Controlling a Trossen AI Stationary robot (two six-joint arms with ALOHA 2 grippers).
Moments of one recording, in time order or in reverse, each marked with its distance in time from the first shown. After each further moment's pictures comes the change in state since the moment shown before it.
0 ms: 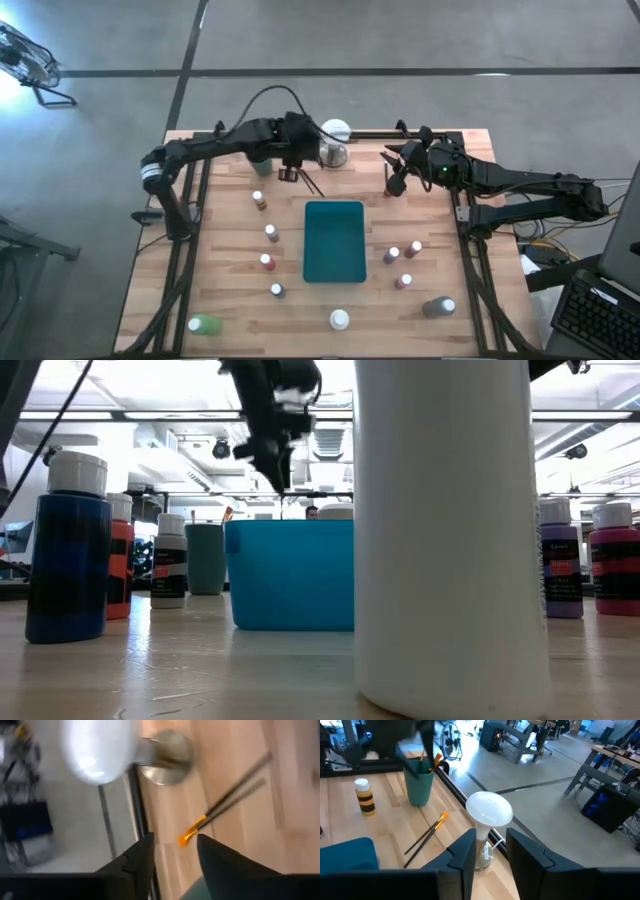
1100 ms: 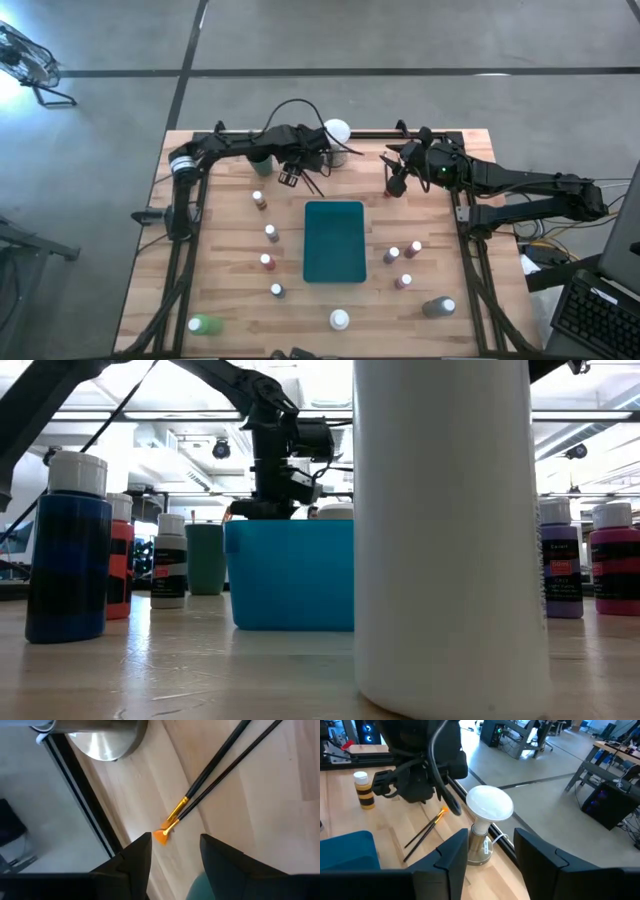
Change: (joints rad) left arm 0.071 0.212 -0.028 0.009 0.011 0.109; right arm 0.000 0.000 -0.001 -0.026 0.000 0.003
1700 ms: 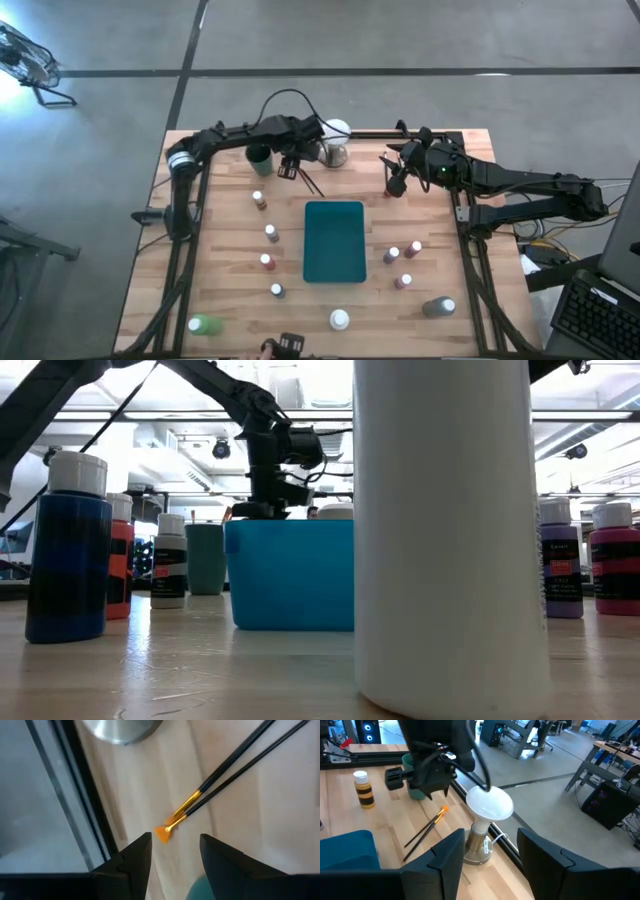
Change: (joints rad) left arm 0.103 -0.003 -0.004 0.019 0.094 -0.041; right arm 0.000 0.000 -0.001 -0.001 0.000 -0.001
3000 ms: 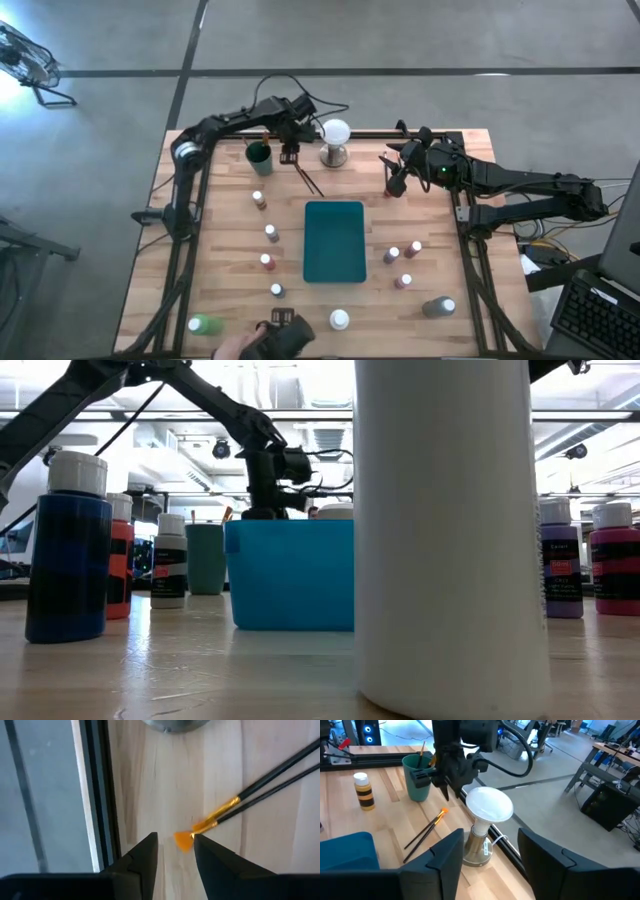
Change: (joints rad) left arm 0.166 0.092 0.111 -0.019 0.187 -0.044; right arm 0.000 0.000 0.000 0.009 0.000 -0.004
